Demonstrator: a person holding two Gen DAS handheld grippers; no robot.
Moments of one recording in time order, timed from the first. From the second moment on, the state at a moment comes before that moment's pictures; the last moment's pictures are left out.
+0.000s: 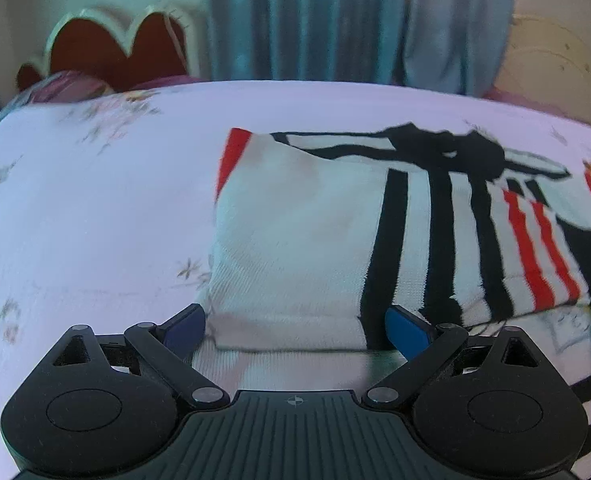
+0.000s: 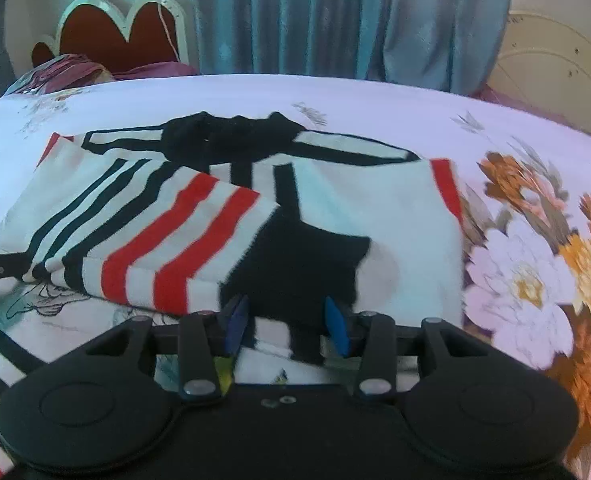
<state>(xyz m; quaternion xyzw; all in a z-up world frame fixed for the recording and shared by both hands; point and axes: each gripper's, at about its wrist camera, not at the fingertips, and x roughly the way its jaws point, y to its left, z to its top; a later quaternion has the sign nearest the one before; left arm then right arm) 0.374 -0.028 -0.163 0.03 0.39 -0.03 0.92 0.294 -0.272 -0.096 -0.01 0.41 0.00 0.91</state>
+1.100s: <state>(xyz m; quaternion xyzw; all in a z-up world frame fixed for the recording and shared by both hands) 0.236 -0.024 -0.167 0.04 0.40 -0.01 0.92 0.168 -0.266 -0.100 -0.03 0.42 0.04 0.91</state>
